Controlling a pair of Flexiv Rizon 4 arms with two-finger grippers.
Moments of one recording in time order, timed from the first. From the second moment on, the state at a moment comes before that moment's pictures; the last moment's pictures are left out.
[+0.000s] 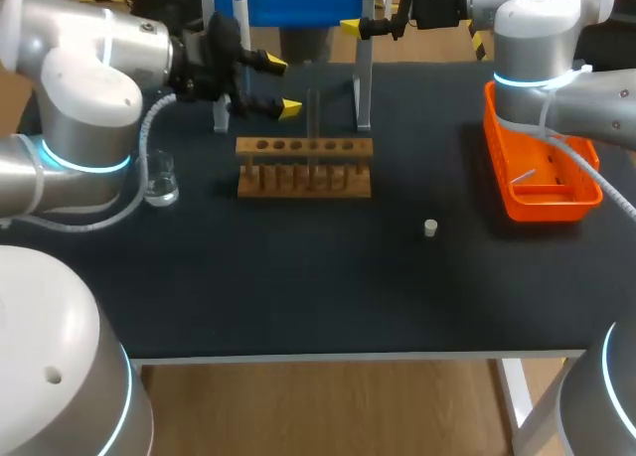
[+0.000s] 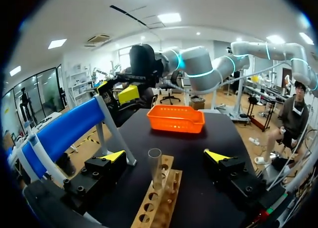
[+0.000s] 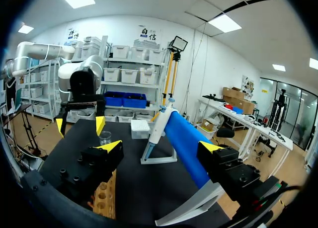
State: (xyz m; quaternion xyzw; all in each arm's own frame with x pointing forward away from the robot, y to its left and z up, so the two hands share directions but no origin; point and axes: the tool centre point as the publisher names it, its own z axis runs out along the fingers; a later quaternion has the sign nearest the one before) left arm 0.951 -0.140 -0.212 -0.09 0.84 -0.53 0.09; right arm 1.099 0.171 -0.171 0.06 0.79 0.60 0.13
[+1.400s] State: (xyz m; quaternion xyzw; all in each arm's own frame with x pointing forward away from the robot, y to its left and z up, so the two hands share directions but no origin) left arm 0.979 -0.185 -0.280 -0.06 0.88 -0.46 0.08; right arm 1.099 0.171 -0.171 0.06 0.79 0.60 0.13
